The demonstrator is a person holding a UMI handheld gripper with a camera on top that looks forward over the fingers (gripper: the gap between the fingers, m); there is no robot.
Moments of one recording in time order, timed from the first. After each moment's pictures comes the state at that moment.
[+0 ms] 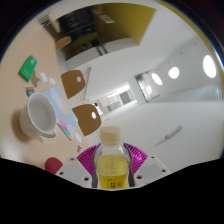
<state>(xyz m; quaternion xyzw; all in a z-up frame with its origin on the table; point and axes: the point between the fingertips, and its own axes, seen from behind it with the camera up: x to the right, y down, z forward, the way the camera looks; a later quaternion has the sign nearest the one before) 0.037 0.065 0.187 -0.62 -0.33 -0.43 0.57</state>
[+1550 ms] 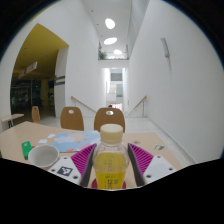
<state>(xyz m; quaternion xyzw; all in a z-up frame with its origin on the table) 0.213 -0.175 0.163 -0.76 0.02 -0.01 0.65</state>
